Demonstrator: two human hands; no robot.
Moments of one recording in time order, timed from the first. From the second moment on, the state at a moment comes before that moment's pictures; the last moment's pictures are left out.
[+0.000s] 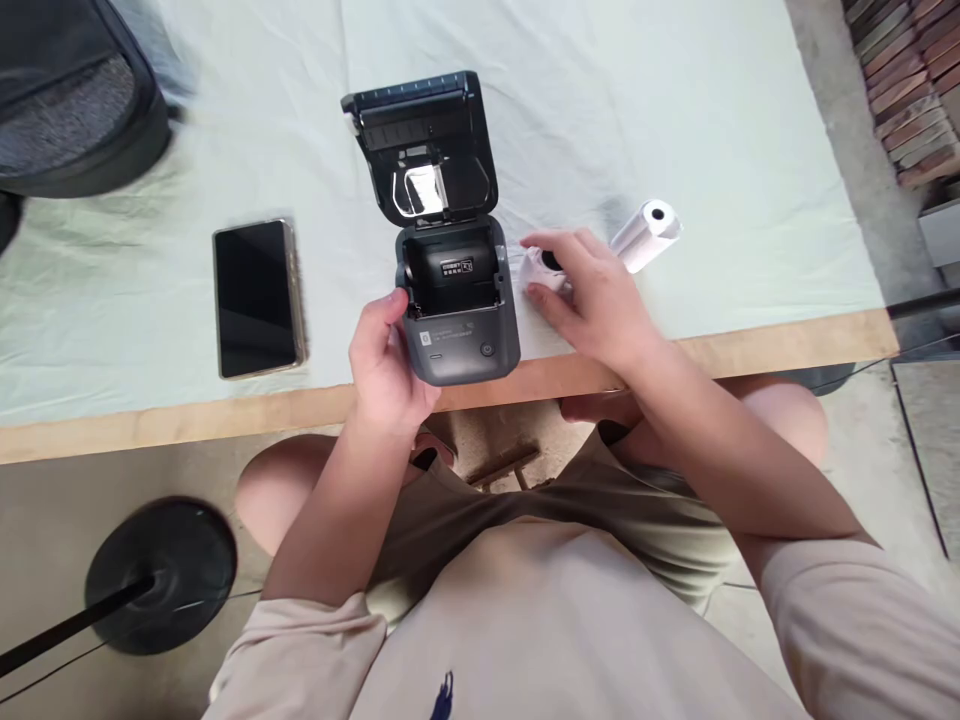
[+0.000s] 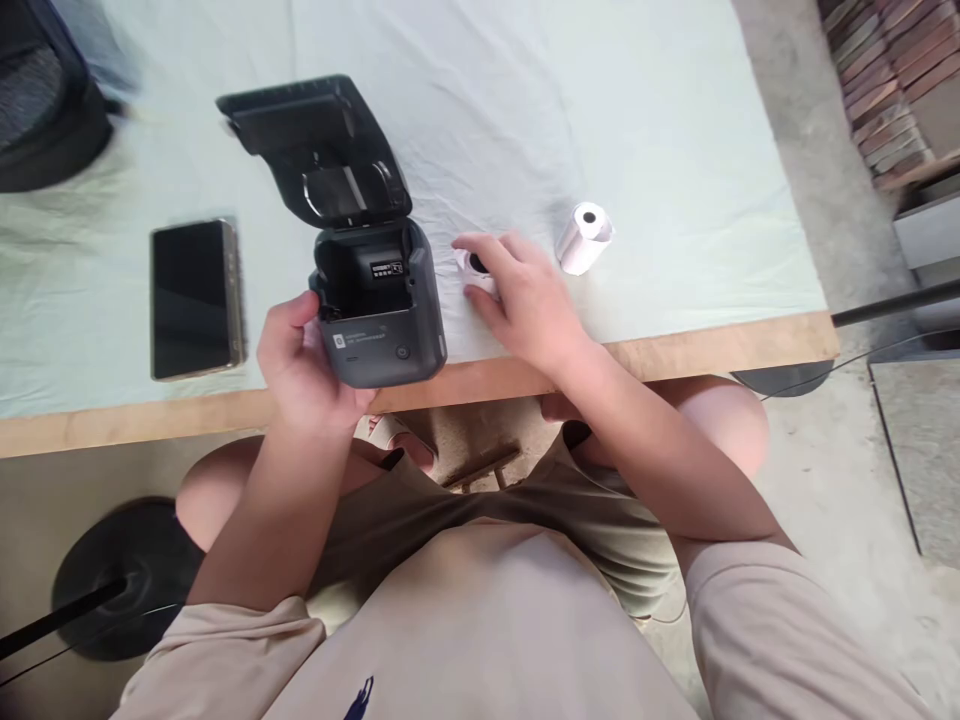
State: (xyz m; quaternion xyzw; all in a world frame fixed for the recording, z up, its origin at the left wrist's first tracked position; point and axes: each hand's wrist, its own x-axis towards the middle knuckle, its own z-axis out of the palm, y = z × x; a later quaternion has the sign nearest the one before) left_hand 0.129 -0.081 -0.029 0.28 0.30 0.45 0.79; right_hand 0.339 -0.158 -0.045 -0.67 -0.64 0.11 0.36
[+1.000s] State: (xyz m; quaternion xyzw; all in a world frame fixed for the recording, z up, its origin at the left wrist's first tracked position) left_hand 0.130 -0.084 -0.031 0.34 0.31 0.42 0.78; right_hand 0.337 -0.157 -0.019 -0.52 -0.27 0.45 0.67
